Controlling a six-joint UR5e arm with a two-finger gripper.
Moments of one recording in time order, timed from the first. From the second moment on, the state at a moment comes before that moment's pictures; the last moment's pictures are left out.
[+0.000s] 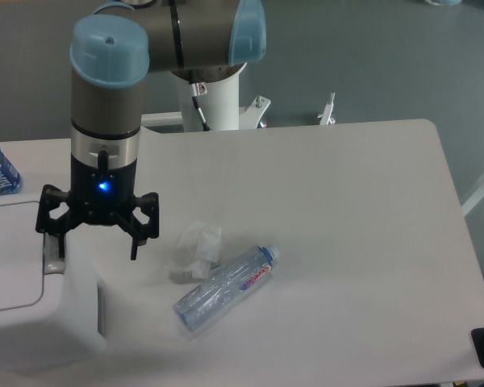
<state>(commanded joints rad) 2.14 -1.83 -1.44 -1.02 1.30 -0.02</state>
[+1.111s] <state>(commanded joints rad) 2.29 -1.81 -1.29 -0.95 1.65 0.13</state>
